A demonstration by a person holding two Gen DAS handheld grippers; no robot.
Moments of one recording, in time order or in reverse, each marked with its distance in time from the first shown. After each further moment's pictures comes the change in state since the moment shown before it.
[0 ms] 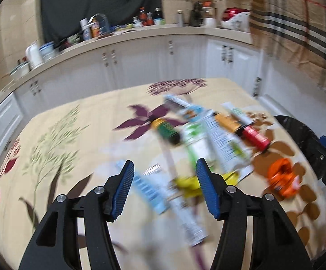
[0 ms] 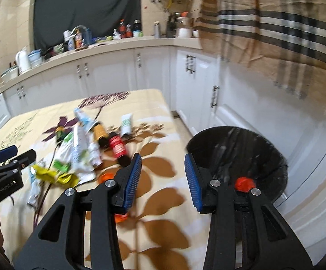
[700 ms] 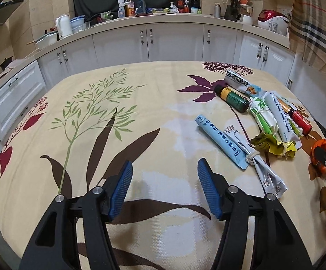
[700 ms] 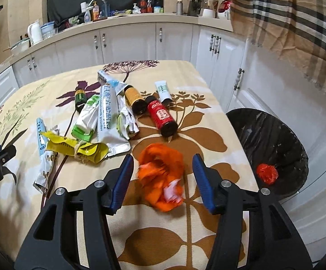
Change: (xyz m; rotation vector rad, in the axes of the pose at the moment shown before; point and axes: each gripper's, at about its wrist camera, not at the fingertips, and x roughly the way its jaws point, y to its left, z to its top) left arm -0.003 0.083 -0.050 -0.135 0.069 0.090; right arm 0.027 0.051 -0.021 -0.095 0.141 0.053
